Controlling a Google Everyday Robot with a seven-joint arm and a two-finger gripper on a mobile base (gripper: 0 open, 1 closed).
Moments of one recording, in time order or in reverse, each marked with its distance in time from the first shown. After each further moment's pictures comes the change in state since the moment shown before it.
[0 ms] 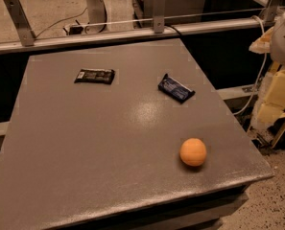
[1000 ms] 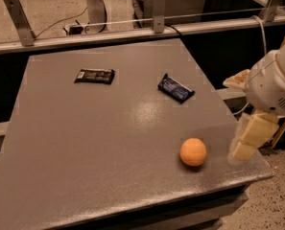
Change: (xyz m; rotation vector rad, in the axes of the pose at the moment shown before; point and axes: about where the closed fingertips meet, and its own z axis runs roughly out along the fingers) arm -0.018 0.049 0.059 -0.090 -0.153 -0.049
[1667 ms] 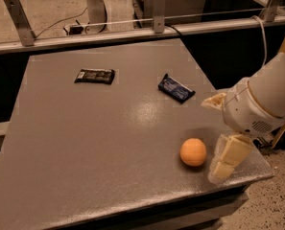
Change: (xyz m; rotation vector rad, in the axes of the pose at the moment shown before) arm -0.013 0.029 0.048 -0.096 -0.072 -0.036
